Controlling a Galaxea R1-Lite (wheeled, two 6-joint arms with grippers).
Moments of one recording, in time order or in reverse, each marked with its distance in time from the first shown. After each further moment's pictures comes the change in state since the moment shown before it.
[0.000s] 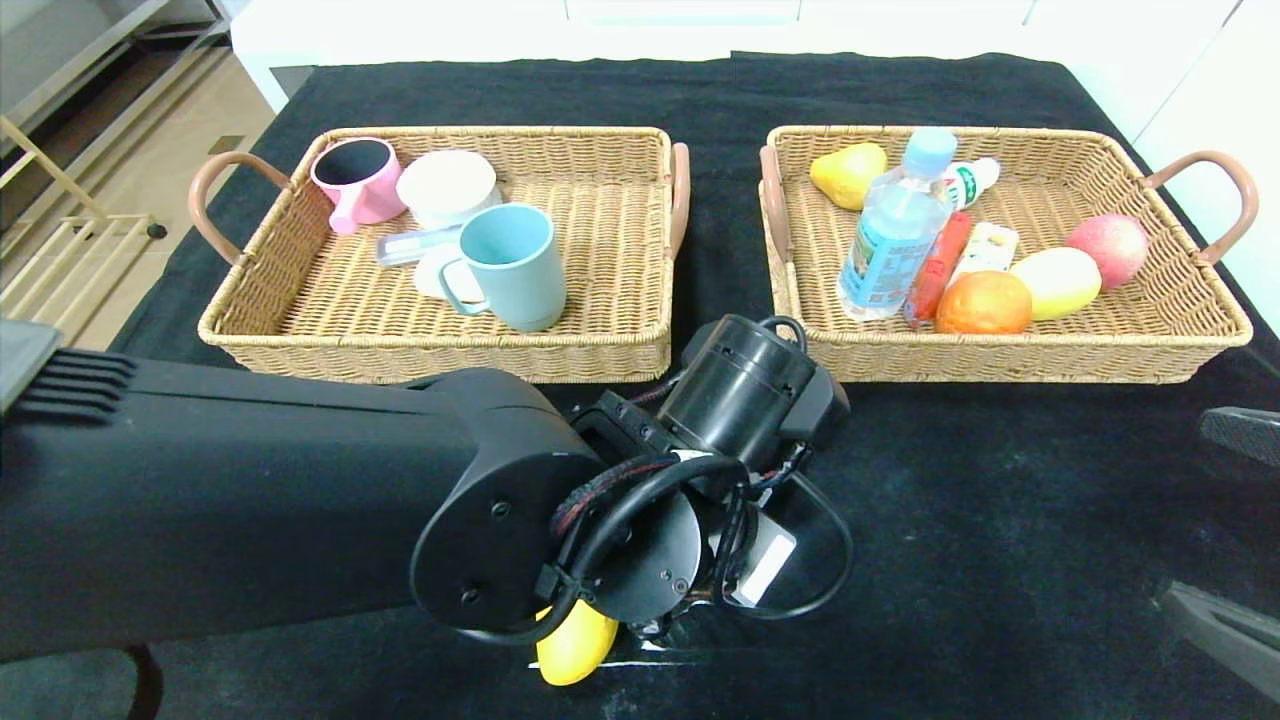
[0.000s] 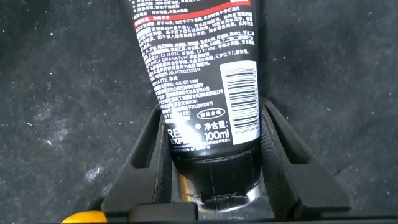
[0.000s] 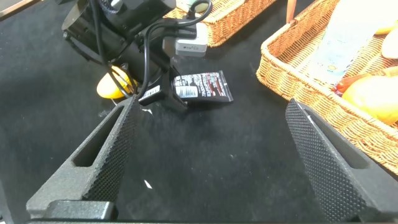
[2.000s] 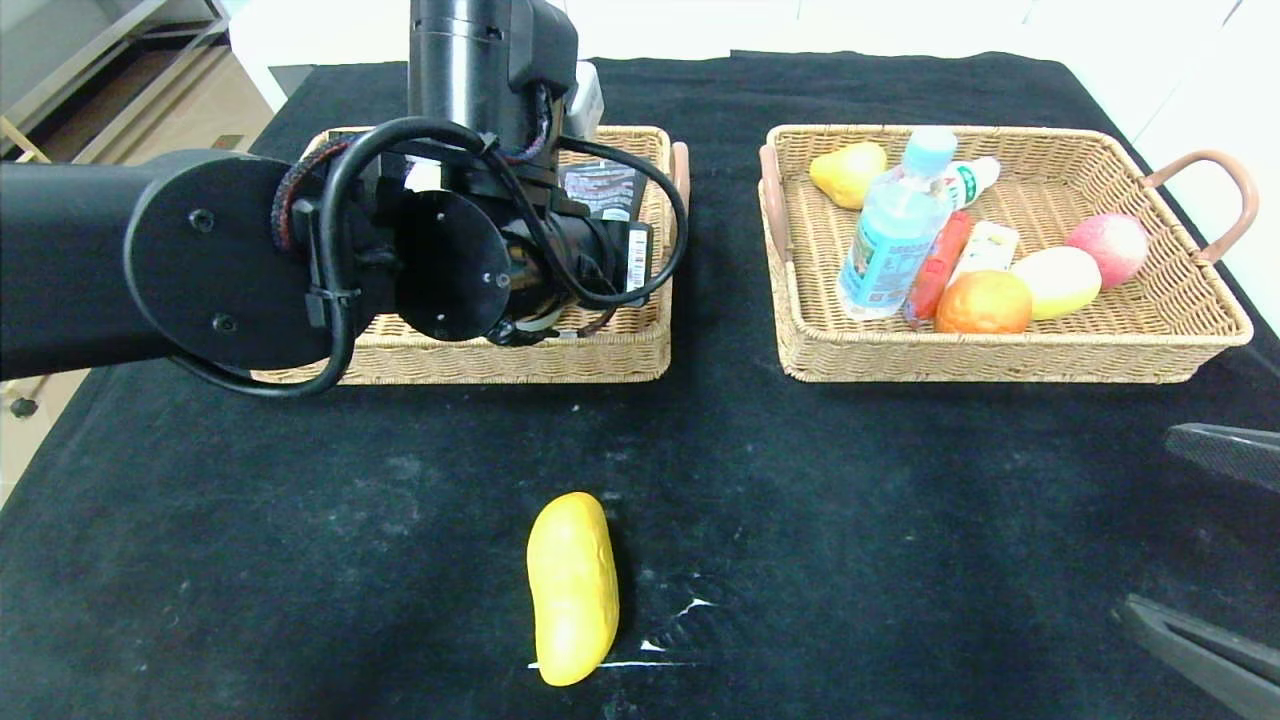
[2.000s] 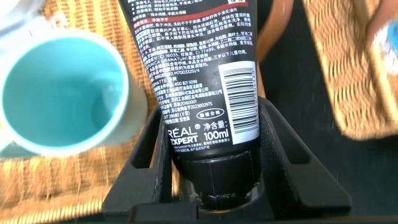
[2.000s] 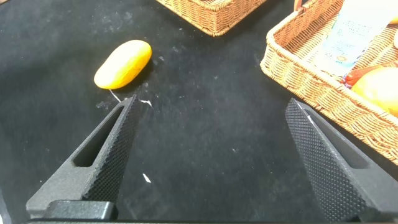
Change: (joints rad) left arm 0.268 -0.100 -0.190 -0.240 0.077 -0.066; right arm 0.002 0.029 0.017 -0.008 0.000 -0.015
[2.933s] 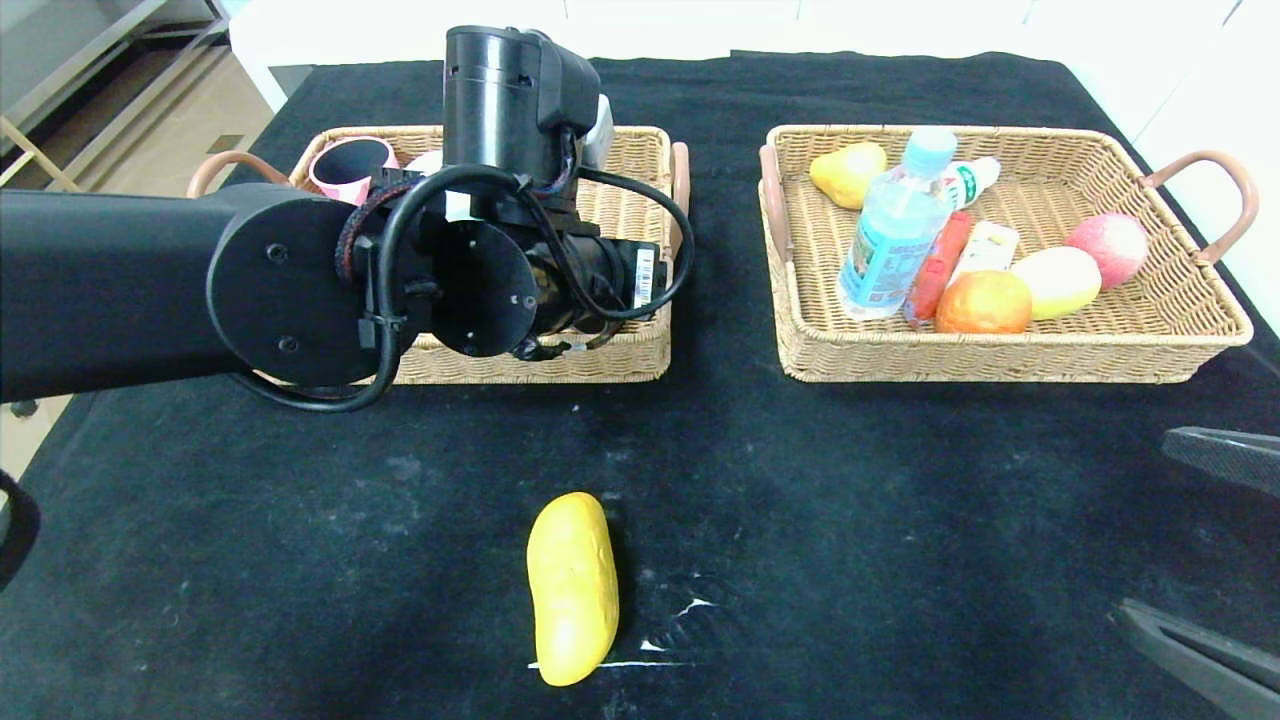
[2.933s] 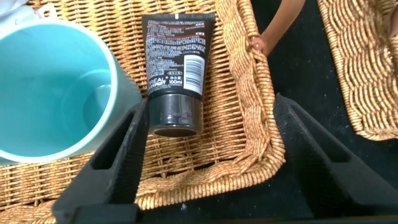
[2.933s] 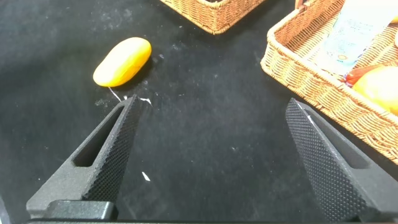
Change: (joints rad) left arm 0.006 0.029 0.018 -0.019 0.002 0.001; right arm 0.001 0.002 0.004 0.000 -0.003 -0.008
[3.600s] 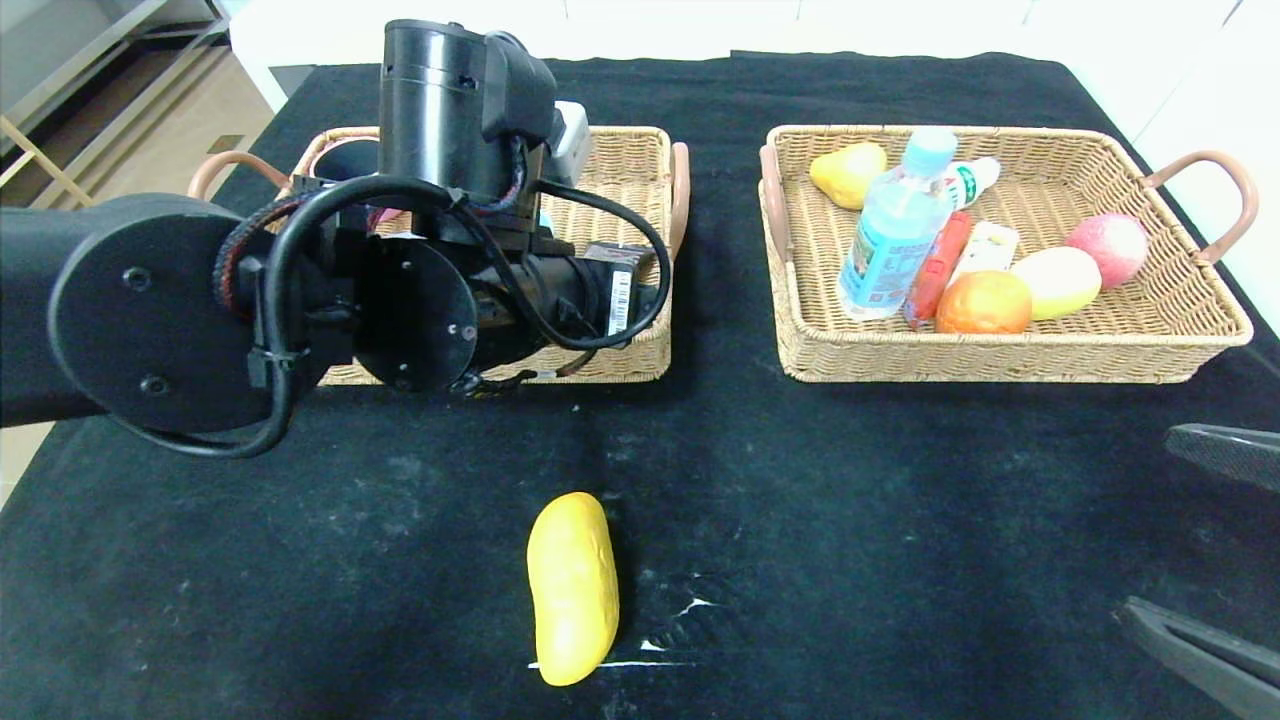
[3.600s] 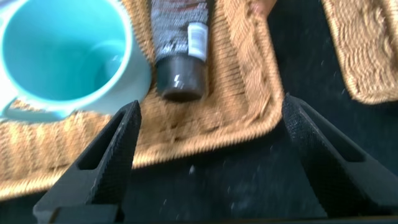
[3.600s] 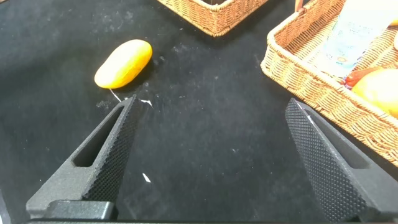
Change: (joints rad) left arm -0.016 -0.118 0.157 0.004 -0.001 0.004; right arm 0.001 -0.003 -0.003 -0.001 0.003 0.001
